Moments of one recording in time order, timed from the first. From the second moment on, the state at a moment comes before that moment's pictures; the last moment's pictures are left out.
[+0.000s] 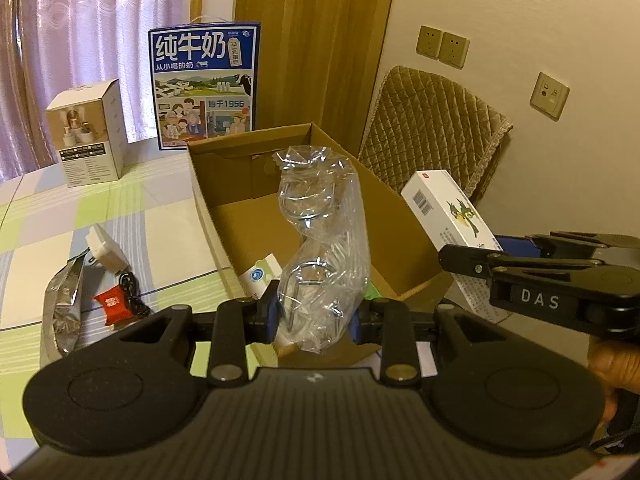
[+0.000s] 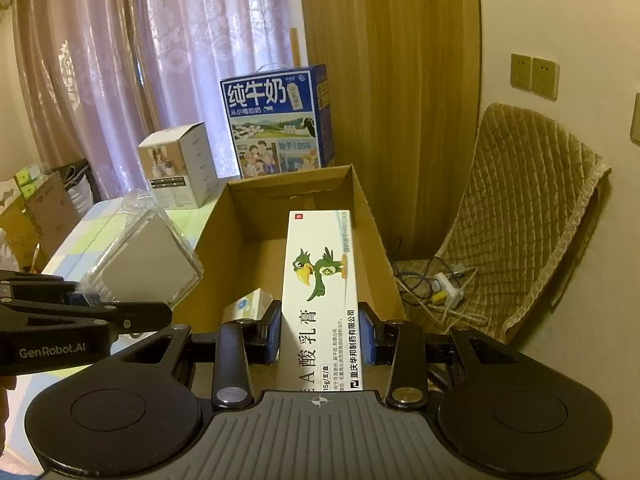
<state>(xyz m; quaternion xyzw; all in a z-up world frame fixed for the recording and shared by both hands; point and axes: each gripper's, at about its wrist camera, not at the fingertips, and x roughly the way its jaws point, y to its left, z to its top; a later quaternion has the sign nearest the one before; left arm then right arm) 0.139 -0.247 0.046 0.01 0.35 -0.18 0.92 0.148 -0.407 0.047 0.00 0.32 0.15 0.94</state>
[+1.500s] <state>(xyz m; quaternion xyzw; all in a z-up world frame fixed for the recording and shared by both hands) 0.230 -0.262 0.005 -0.02 0.39 -0.18 0.90 0.240 -0.395 0.027 -0.03 0.34 0.16 0.93</state>
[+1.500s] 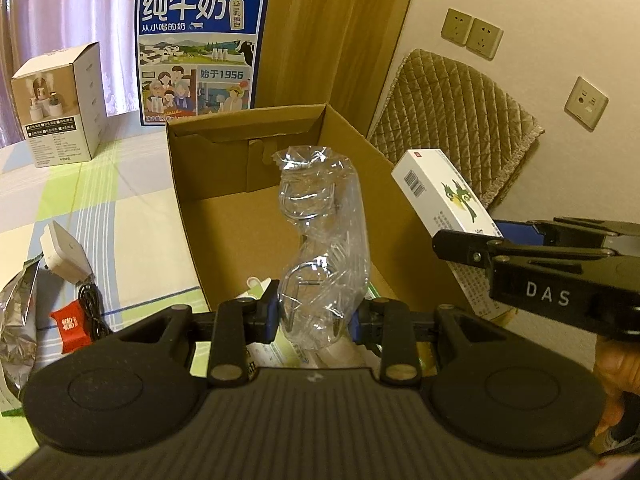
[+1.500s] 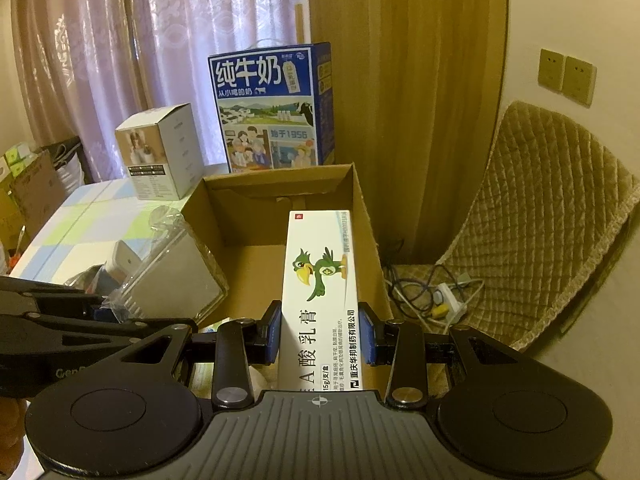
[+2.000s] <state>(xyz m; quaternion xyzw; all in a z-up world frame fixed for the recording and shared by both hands) 0.257 -0.259 -0.001 -0.02 0.39 -0.17 0.90 0.266 -0.386 0.015 -0.04 0.35 0.17 0.92</state>
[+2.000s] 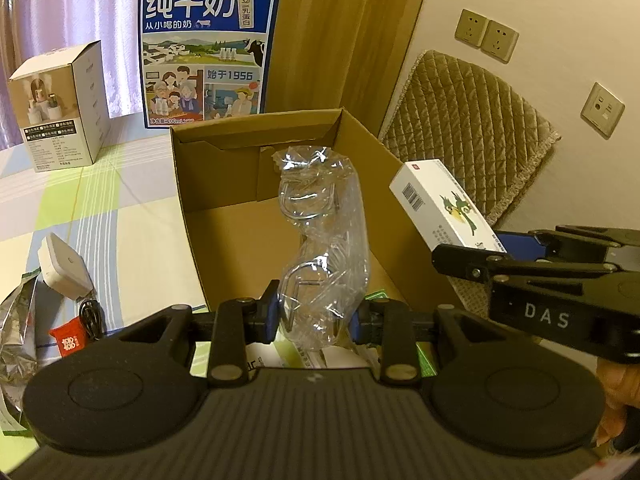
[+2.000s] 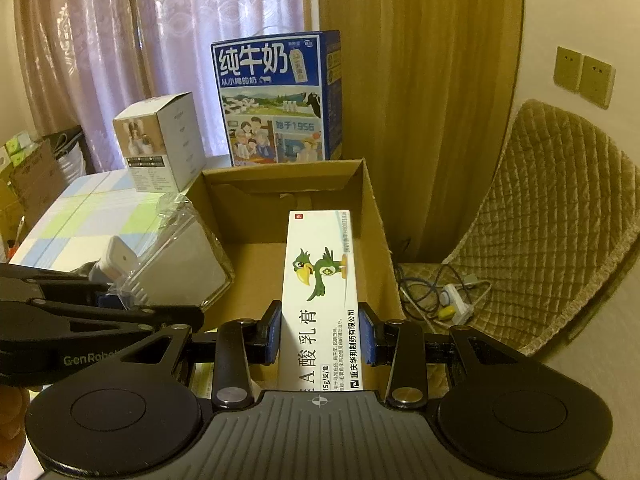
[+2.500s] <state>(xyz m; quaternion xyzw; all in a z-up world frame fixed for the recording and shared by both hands) 0.272 -0.261 -0.005 -0.02 0.39 -0.17 0.90 0.278 -0.381 0.009 -0.04 0.36 0.17 0.92</state>
